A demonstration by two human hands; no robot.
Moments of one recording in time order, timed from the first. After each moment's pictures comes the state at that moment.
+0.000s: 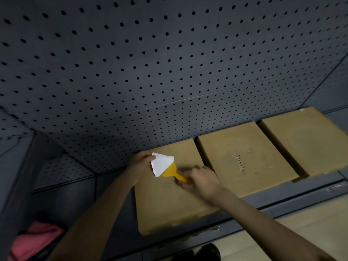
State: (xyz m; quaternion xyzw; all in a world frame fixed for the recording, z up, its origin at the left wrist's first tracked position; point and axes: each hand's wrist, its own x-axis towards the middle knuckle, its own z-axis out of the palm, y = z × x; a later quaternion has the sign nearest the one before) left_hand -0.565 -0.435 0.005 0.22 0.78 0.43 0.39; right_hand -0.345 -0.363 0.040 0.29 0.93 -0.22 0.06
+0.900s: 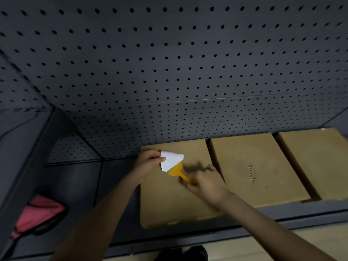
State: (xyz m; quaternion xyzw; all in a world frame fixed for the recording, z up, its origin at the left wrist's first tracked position) left_hand -0.553 -0.452 0.006 0.21 0.79 0.45 0.37; right_hand -0.356 -0.359 0.037 0.22 0.96 -0.15 0.07
